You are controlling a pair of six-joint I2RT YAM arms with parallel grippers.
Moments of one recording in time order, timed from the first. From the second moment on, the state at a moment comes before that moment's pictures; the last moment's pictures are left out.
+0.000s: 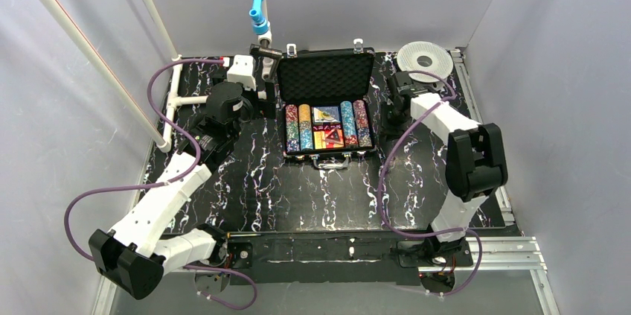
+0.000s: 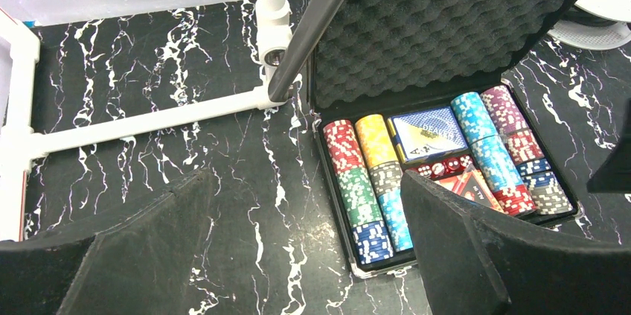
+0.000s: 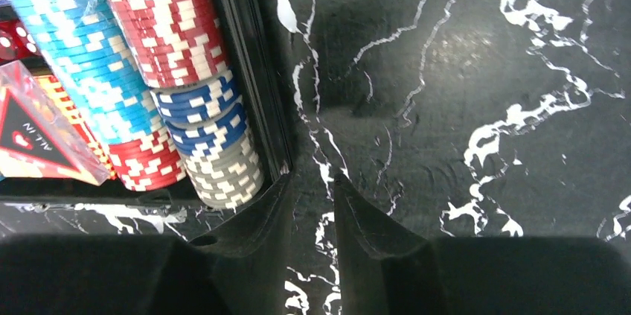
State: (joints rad) left arm -0.51 1.08 1.09 -0.30 -0.32 -0.10; right arm 0.29 1.74 1.27 -0.75 -0.07 0.38
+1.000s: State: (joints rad) left arm -0.51 1.08 1.09 -0.30 -0.32 -0.10; right arm 0.38 1.85 1.34 -0.73 0.00 0.34
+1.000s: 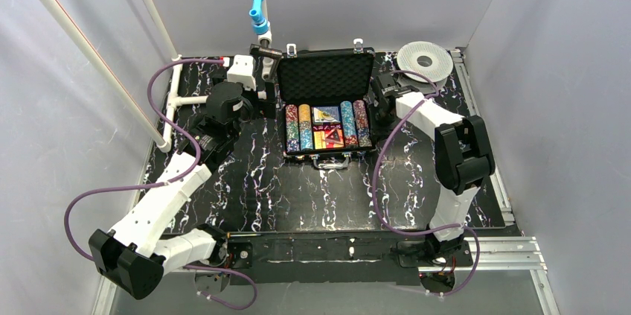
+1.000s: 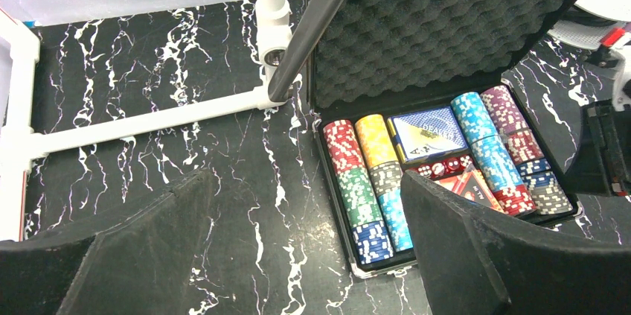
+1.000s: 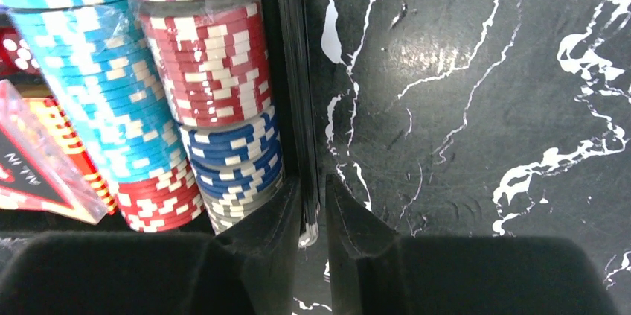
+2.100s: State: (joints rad) left arm -0.51 1.09 1.09 -0.30 -0.31 -0.10; right arm 0.41 1.73 1.13 -0.50 0.07 0.29
